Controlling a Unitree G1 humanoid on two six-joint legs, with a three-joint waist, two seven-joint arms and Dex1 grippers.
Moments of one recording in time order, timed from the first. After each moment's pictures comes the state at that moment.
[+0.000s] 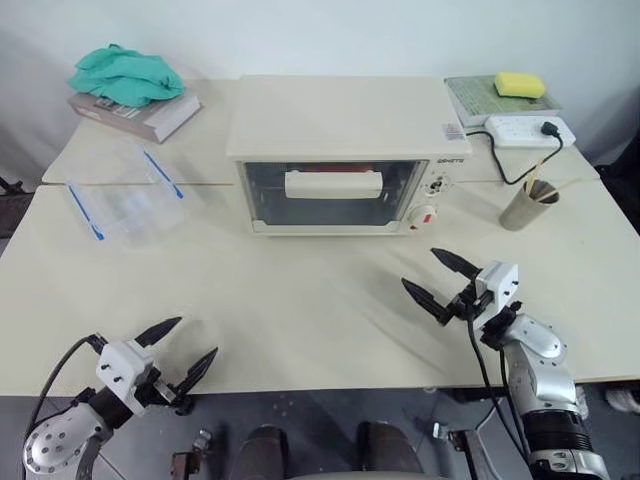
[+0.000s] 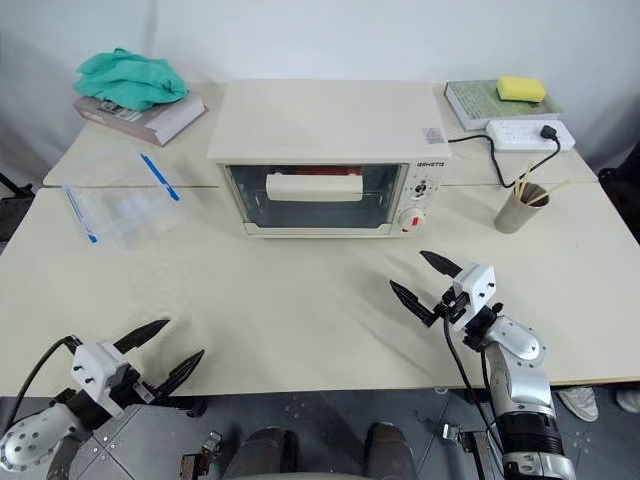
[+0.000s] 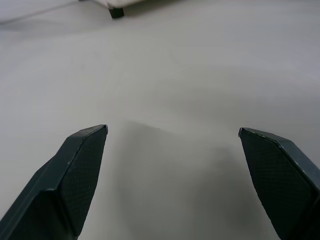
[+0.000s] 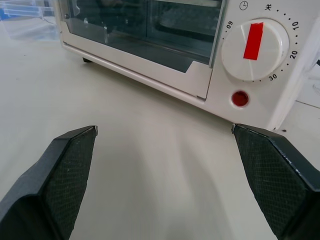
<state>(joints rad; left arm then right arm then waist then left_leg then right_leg) 0.37 0.48 0.35 -0.18 -0.36 -0.17 -0.74 -0.19 -0.41 -0.16 0.22 0.39 -0.24 0.94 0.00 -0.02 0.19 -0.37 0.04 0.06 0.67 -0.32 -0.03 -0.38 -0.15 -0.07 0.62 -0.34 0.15</state>
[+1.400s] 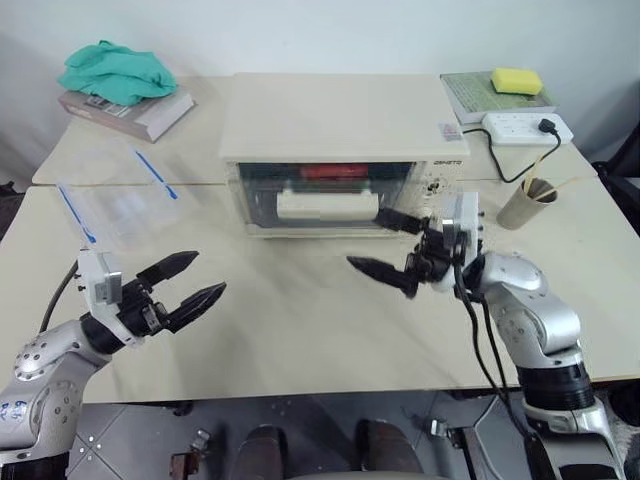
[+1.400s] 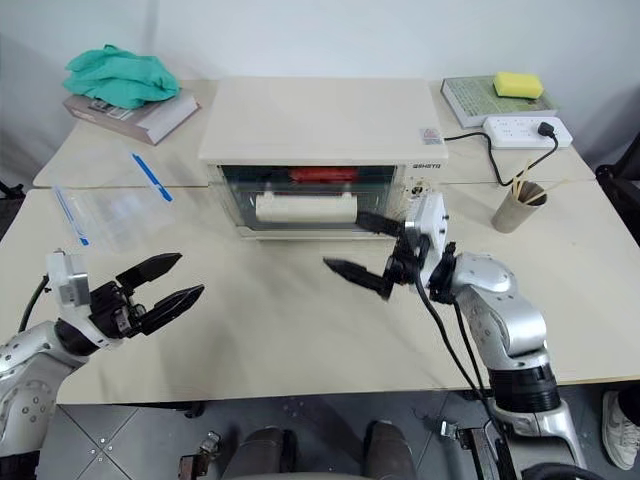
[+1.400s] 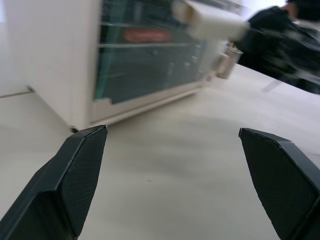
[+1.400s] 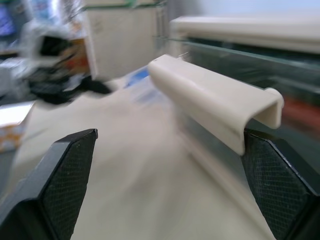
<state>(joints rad) 0.04 0.64 0.42 -0.27 -0.79 0.35 -0.84 -0.40 -0.50 0.03 -0.21 0.57 0.29 1.04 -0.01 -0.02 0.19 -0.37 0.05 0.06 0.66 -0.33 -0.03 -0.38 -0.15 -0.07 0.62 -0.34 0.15</state>
